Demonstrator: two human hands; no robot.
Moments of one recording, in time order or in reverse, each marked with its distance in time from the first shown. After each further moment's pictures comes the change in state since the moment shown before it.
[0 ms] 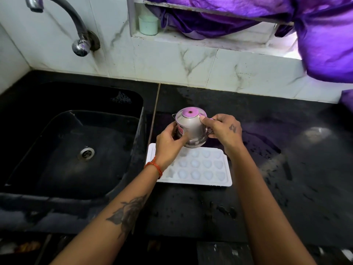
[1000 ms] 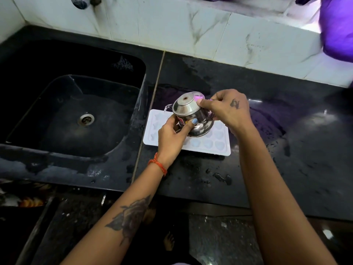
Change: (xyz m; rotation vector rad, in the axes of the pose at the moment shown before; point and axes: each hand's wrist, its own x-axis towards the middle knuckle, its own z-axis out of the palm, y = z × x) left_hand -0.072 -0.018 0.016 -0.153 0.125 -0.059; right_hand -0.053 -0.016 -0.014 -0.301 -0.118 -0.200
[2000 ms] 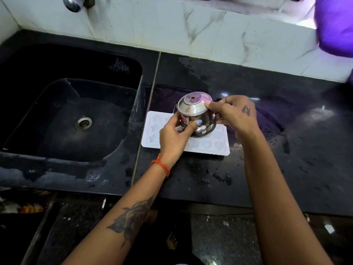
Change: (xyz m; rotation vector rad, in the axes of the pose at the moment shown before) left_hand -0.001 0.009 0.009 0.113 0.002 0.028; right_hand -0.001 0.028 -0.004 0.234 0.046 0.169
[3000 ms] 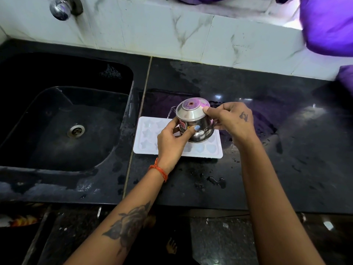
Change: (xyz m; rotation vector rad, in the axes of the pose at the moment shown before) left_hand 0.001 0.000 0.013 -0.016 -0.048 -0.028; right_hand -0.004 0.008 -0.013 -0.002 0.018 0.040
